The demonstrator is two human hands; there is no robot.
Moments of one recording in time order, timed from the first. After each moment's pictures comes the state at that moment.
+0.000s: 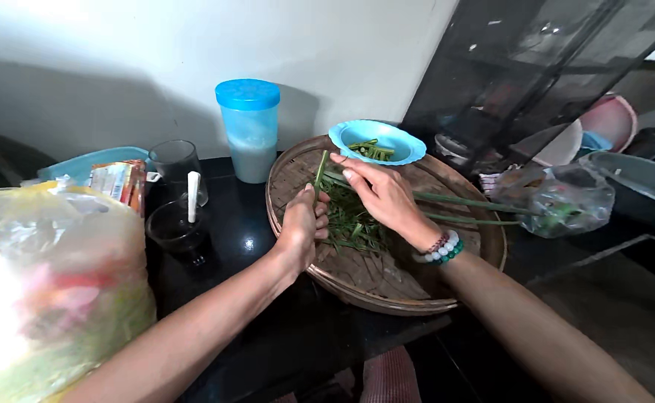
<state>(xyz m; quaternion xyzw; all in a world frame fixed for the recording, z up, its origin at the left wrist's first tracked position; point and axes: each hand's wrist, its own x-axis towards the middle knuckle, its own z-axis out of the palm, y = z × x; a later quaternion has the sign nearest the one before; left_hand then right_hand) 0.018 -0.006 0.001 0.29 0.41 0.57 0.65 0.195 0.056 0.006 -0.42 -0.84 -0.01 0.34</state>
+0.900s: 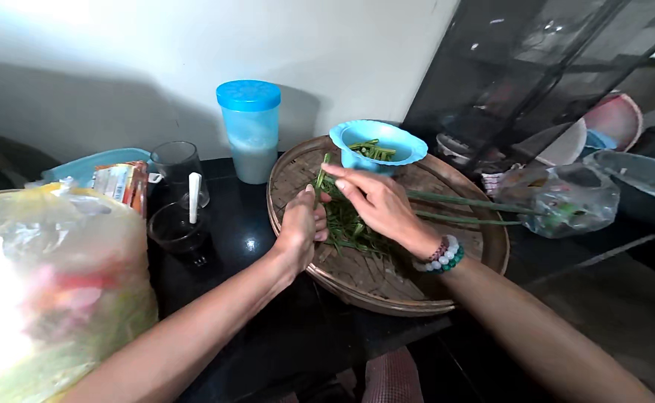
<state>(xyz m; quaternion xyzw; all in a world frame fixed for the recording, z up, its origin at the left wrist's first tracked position) 0.015 -0.005 -0.002 0.30 0.40 0.57 0.65 0.185 0.049 0.003 -0.39 -0.86 0.00 0.33</state>
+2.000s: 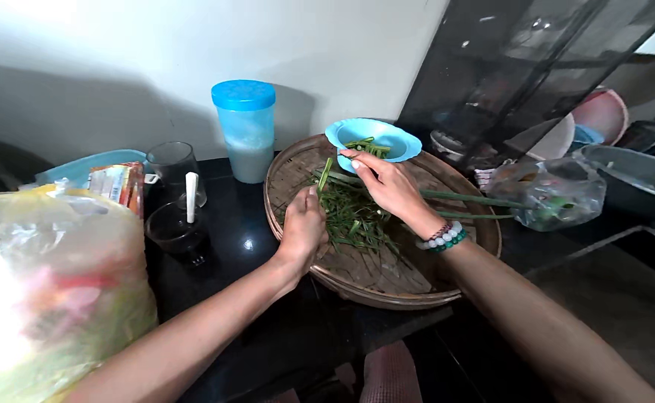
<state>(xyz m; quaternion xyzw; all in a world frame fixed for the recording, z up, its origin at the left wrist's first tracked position) 0.023 -0.012 -0.008 0.39 0.45 0.56 0.58 0.215 0.060 0.005 -0.46 -0.82 0.02 0.33</state>
